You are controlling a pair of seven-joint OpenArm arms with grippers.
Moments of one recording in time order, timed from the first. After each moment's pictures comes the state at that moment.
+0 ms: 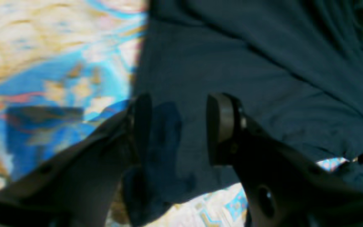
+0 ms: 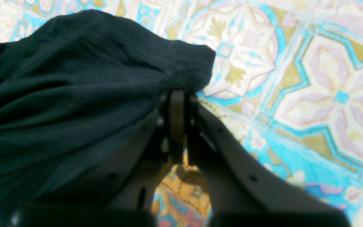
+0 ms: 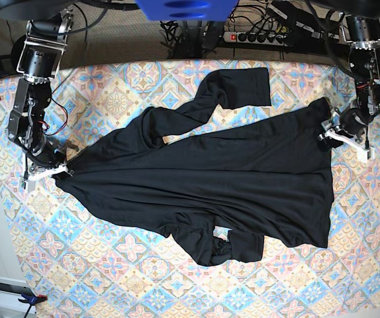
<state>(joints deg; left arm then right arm) 10.9 -28.9 -18.2 85.7 -53.8 -4.1 48.3 7.2 21.1 16.8 73.6 36.8 4.5 -44.8</state>
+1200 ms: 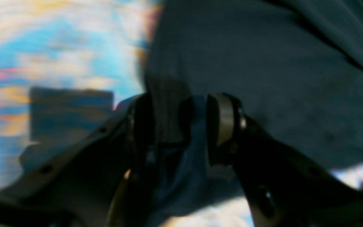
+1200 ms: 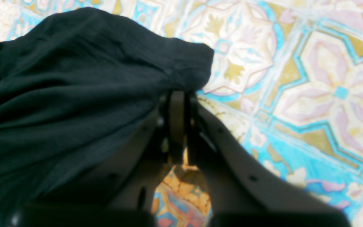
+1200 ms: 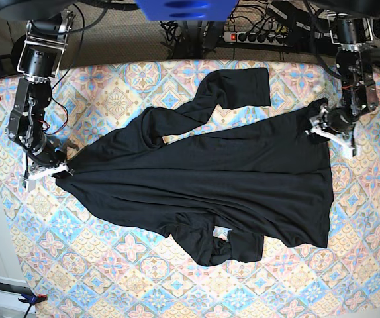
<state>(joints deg) 8.9 -24.1 -15.1 83.6 -44.8 -4.4 48.8 7.0 21.0 16.8 73.4 36.8 4.5 -45.0</state>
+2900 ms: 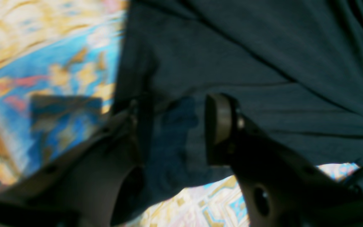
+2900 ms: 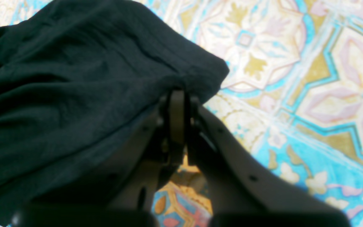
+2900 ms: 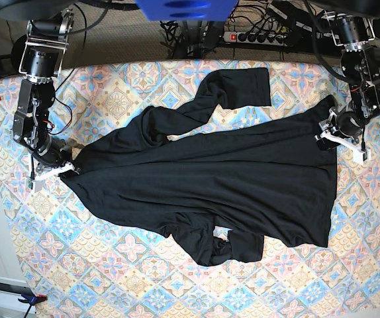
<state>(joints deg) 7.5 -23.4 -22.1 87.4 -43.8 -3.9 54.5 7.1 21.0 14.0 73.4 36.8 4.5 -44.6</state>
